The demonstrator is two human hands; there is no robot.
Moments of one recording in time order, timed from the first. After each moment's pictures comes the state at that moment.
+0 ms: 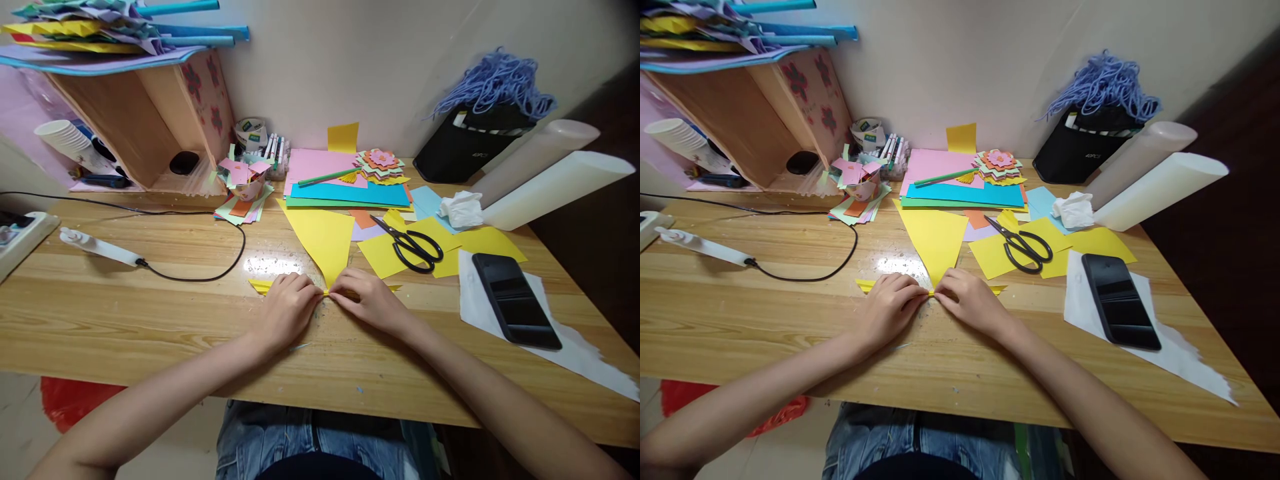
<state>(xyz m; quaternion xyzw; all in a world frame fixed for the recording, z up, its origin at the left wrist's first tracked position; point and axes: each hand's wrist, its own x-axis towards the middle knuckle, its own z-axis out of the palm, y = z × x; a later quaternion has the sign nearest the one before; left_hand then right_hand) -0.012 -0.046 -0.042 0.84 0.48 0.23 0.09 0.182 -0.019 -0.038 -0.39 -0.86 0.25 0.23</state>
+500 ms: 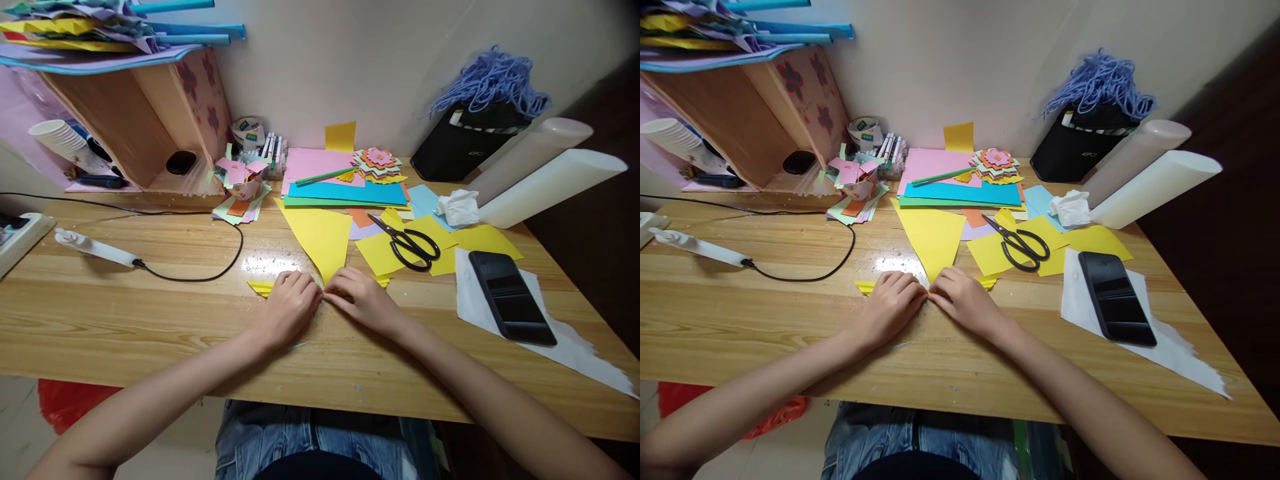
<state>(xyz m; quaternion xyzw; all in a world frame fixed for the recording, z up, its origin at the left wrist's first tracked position) -0.010 -0.041 -0.044 0.88 0.43 0.19 -0.01 0.178 -0.022 -0.040 -0.38 -0.86 0.23 0.23</state>
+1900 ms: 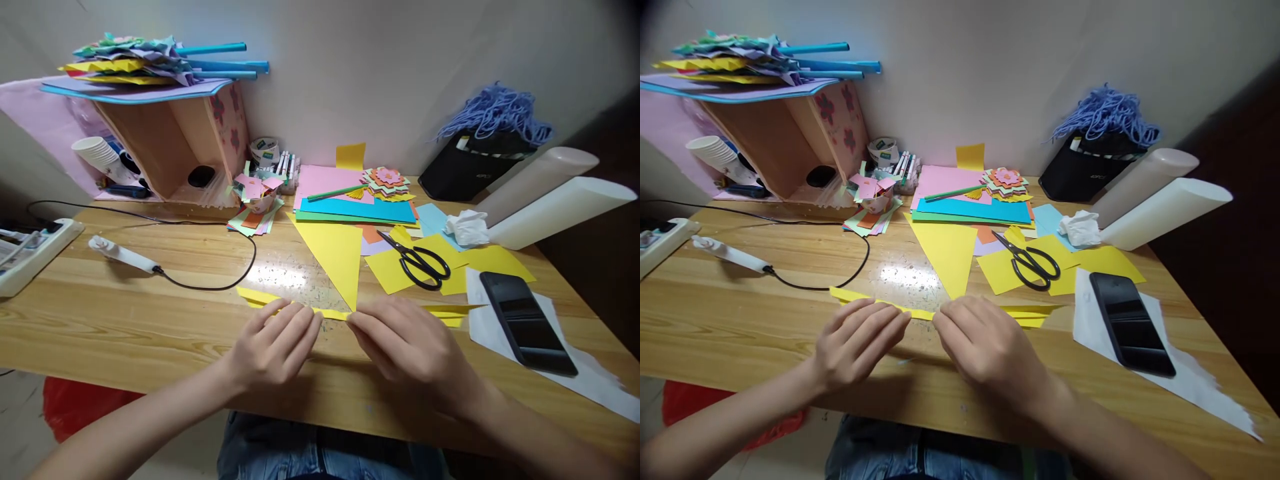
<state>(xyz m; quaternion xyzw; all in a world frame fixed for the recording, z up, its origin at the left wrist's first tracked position) -0.050 -0.071 0.016 0.88 0.30 0.28 -0.23 0.174 -0.058 0.032 -0.32 -0.91 -0.02 0.28</state>
